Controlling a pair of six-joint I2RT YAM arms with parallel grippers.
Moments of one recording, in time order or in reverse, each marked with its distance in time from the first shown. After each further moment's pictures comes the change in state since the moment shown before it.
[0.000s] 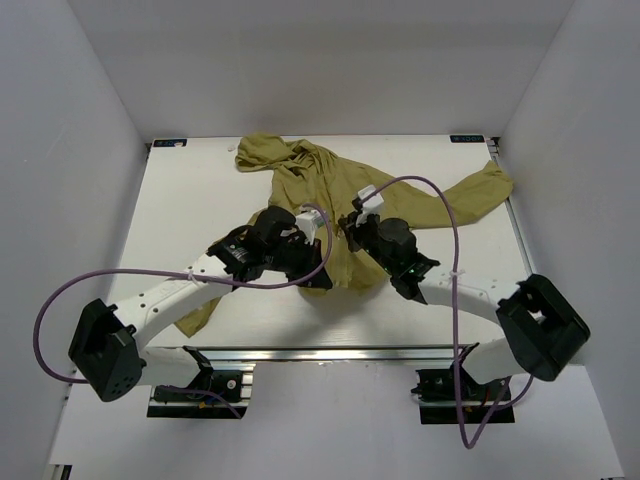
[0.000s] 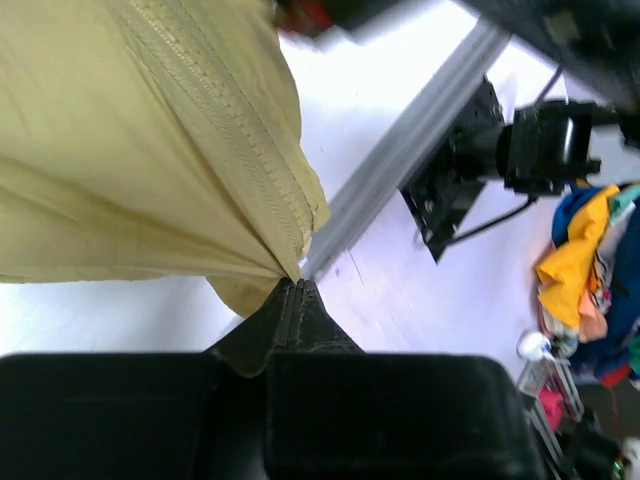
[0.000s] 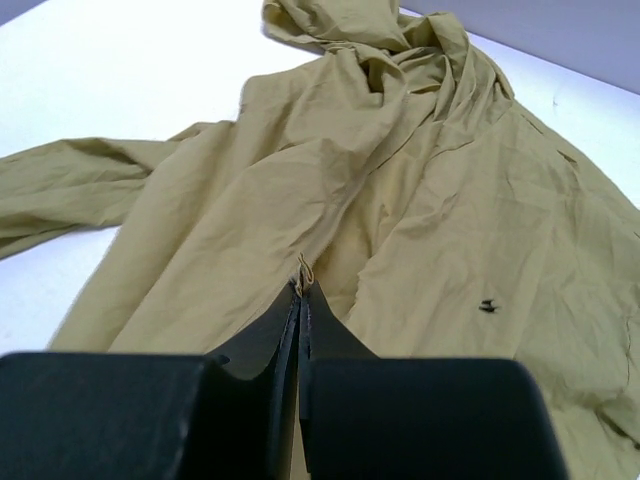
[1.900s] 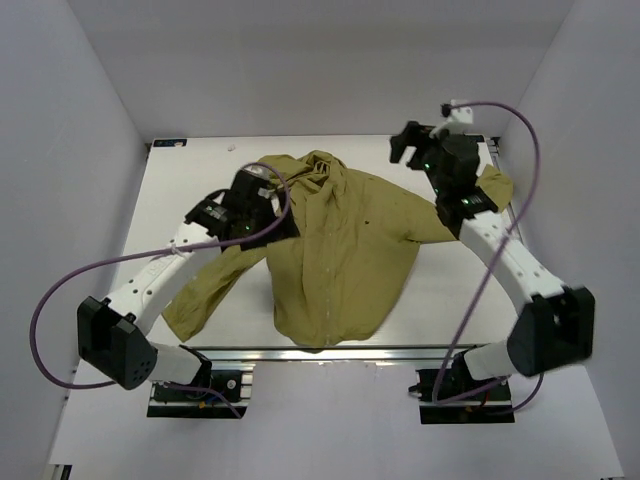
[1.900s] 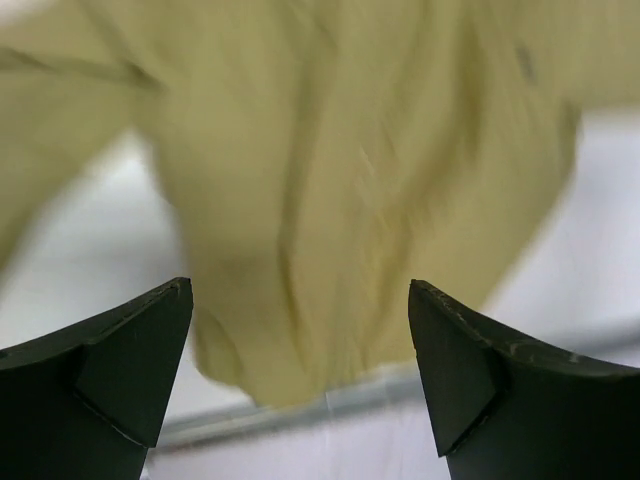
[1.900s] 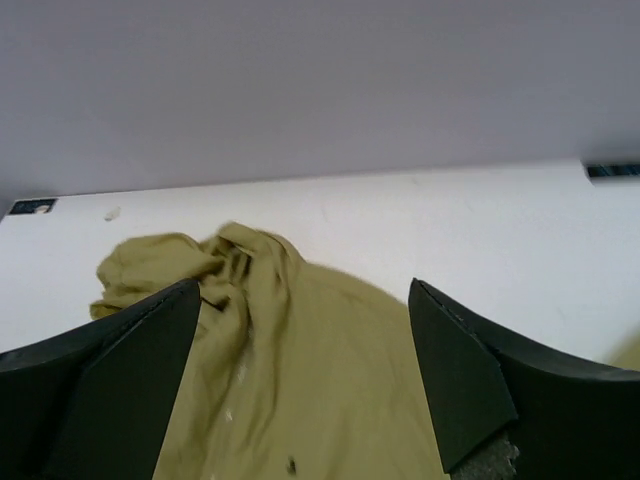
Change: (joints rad) left arm 0.204 0.069 0.269 -0.396 -0.465 -0.195; right arm -0.437 0.064 0.548 -0.388 -0.033 0.216
